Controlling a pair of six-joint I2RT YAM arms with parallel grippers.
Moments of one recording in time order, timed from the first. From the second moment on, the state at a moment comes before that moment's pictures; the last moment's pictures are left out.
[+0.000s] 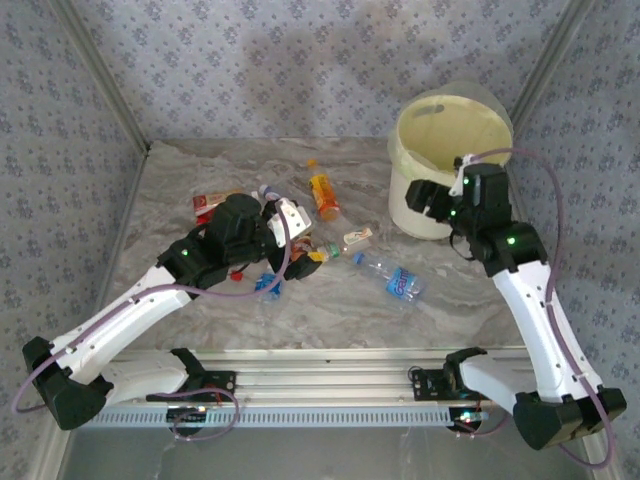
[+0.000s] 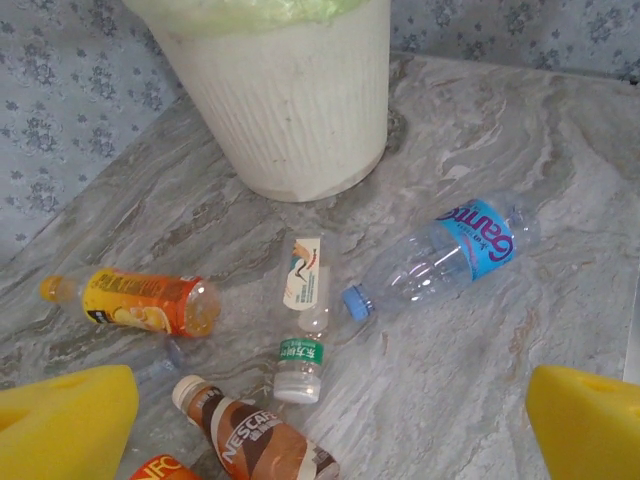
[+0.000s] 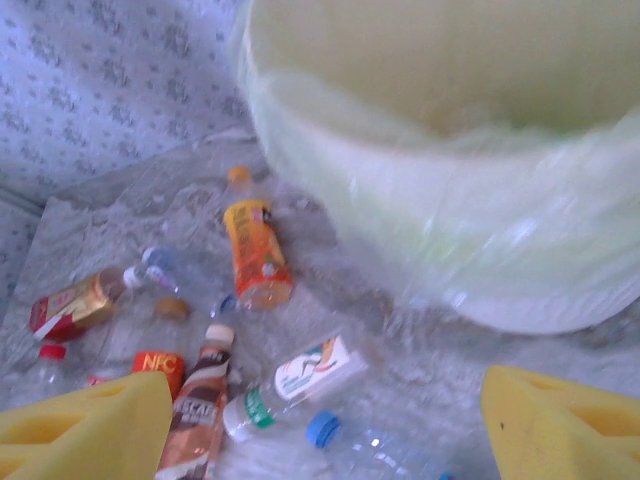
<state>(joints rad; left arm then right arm) -0.81 1.10 1.12 -0.50 0.16 0.27 0.28 1.03 1.23 -0.75 -0.02 0.49</state>
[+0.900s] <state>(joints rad) -0.84 1.13 1.12 -0.51 0.16 0.28 0.55 1.46 0.97 -0.38 0.17 0.98</state>
